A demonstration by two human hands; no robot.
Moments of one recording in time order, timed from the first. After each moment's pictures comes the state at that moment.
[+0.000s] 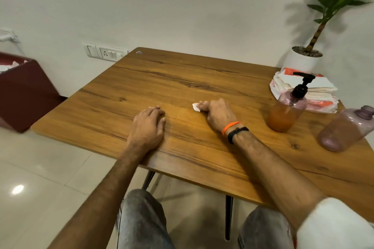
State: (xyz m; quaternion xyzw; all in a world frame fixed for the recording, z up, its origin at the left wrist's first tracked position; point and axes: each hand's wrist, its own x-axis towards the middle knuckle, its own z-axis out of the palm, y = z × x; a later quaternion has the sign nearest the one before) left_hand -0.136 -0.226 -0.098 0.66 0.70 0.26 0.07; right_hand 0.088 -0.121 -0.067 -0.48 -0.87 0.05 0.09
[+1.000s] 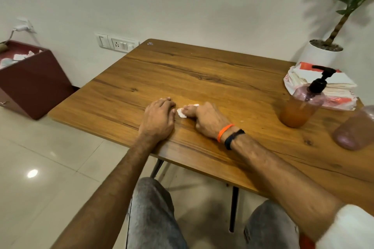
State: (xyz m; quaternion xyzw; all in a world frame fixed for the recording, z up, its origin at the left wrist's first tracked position) left_hand -0.130 -0.230 -0.094 0.65 0.71 0.26 0.05; right_hand 0.044 -0.173 -0.065 -0.35 -0.93 0.06 0.08
